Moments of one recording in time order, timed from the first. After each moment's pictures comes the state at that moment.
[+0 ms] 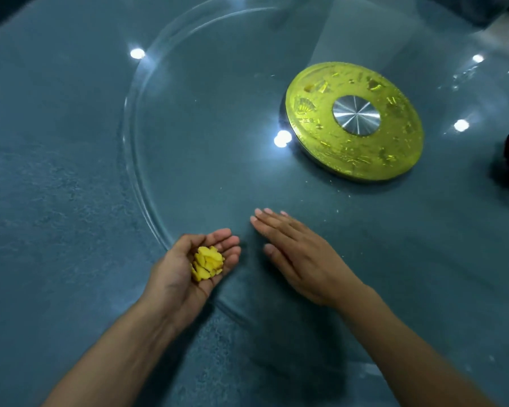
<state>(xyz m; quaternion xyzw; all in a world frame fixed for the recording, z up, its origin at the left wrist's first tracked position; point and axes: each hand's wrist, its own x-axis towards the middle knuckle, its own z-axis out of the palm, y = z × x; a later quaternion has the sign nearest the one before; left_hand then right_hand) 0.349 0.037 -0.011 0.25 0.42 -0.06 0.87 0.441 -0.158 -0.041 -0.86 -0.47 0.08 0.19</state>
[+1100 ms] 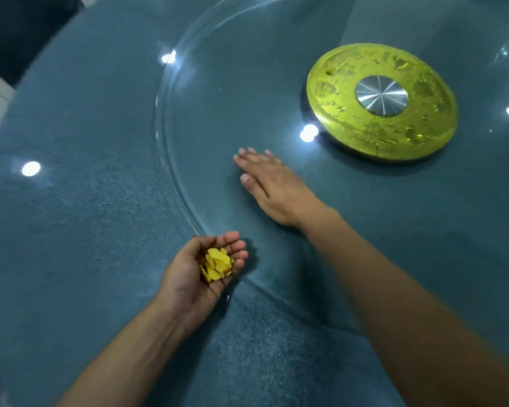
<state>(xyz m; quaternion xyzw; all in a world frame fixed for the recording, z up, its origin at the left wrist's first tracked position) 0.303 0.033 -0.005 0.27 0.43 -0.04 0.86 0.485 -0.064 -0.049 -0.86 -0.43 0.12 0.23</state>
